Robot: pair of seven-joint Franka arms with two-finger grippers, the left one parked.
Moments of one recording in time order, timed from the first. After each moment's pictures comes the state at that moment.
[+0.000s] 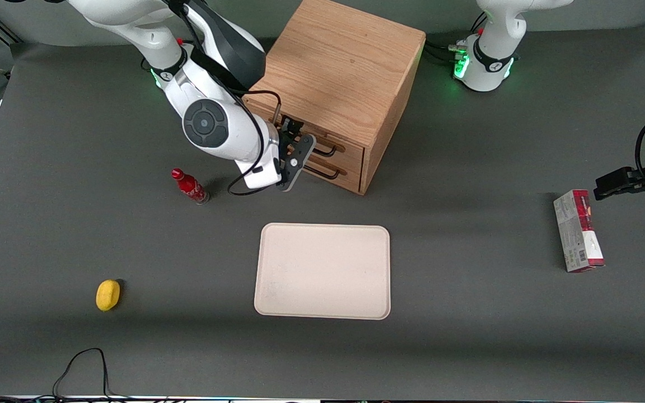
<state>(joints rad) 0.14 0.39 0.58 -1.63 0.19 1.83 -0.32</state>
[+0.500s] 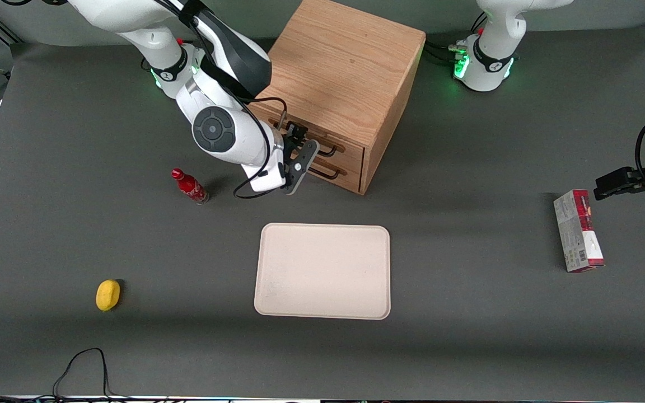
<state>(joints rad) 0.14 0.41 0.58 -1.70 0.18 1.93 -0.32</state>
